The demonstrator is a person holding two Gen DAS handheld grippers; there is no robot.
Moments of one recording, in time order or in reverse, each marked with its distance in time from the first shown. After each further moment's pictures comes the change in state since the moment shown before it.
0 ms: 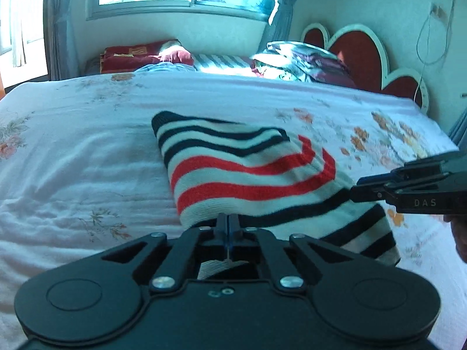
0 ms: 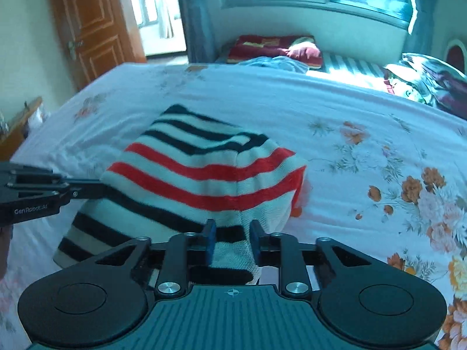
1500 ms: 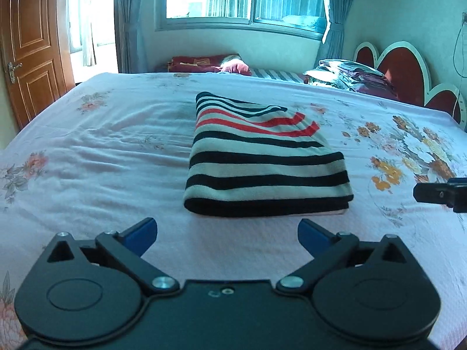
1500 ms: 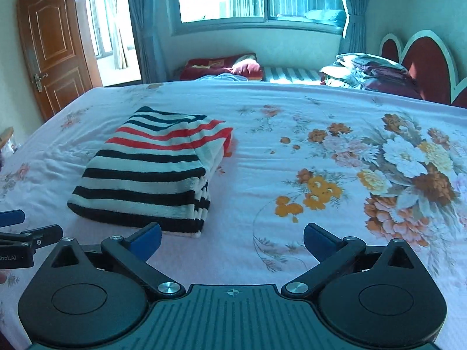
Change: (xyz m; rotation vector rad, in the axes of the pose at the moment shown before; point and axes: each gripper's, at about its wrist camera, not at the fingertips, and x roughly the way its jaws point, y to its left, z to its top) left arm -0.125 -0.108 -0.110 -0.132 -0.102 0.277; right arm -0.153 0.000 -0.133 0.171 -0.165 -0.158
